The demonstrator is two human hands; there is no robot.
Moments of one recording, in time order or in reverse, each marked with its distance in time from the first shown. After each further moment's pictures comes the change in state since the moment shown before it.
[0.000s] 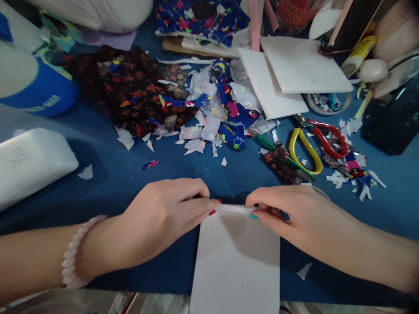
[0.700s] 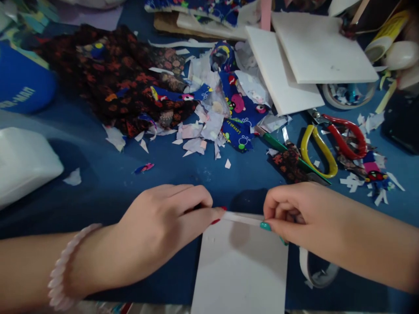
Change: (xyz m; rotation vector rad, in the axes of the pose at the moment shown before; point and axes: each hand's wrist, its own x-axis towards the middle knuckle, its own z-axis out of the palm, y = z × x) left_hand -0.002 -0.002 -0.001 -0.038 -0.062 -0.023; right_hand 0.023 -0.014 -0.014 0.237 -0.276 0.601
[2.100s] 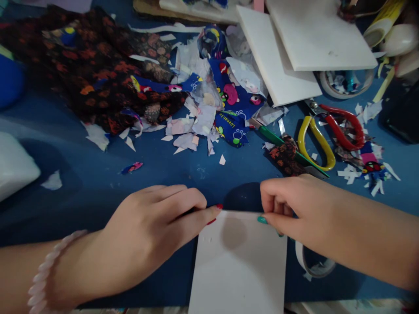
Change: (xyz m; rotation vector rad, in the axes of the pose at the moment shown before) left_hand -0.012 -0.008 0.008 0.140 0.039 0.103; right_hand 0.006 0.015 0.009 -0.217 0.063 -0.061
